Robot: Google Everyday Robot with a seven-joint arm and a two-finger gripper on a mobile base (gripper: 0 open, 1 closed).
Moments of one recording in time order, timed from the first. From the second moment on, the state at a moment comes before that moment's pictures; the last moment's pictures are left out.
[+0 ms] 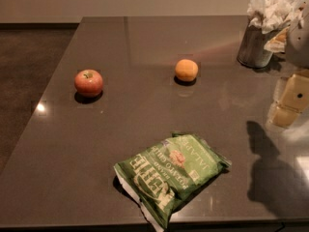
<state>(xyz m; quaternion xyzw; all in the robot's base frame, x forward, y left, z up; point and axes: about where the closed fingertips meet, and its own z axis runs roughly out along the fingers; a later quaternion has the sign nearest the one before) 0.438 -0.217 0.976 -0.60 0.78 -0.03 0.16</state>
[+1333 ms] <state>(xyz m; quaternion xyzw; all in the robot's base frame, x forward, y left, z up) 0.576 -0.191 0.954 -0.54 0.81 -0.01 0.21</state>
